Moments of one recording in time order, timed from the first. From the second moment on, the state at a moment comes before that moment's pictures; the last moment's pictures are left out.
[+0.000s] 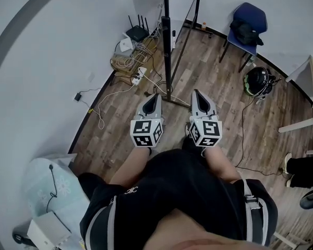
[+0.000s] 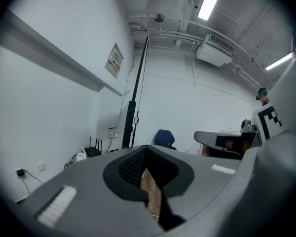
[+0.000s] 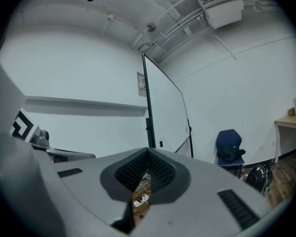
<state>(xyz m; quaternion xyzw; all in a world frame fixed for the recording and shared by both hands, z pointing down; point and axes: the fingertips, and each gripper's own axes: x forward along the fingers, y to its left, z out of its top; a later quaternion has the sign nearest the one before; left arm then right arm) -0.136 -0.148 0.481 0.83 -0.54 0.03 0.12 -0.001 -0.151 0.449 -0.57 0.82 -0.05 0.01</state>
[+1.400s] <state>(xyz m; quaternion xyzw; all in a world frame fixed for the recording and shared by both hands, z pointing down) -0.098 -0.404 0.473 0.81 -0.58 0.08 0.09 0.019 -0.416 0.445 -0.48 0.87 -0.08 0.00</state>
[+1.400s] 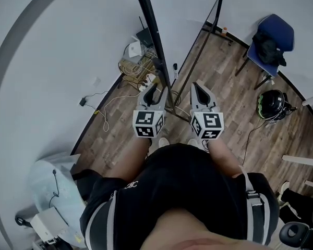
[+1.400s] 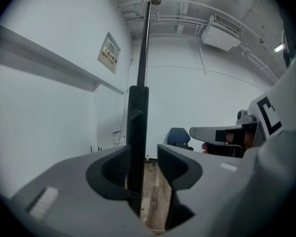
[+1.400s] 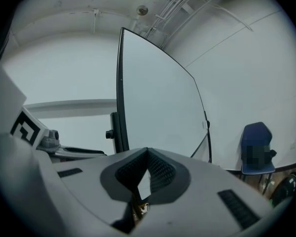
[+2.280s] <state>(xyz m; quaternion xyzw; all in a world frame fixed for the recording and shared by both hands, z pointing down) -0.099 -0.457 0.485 0.79 -0.60 0.10 0.09 0.048 -0.433 0.455 -0.51 0.86 -0.10 -0.01</state>
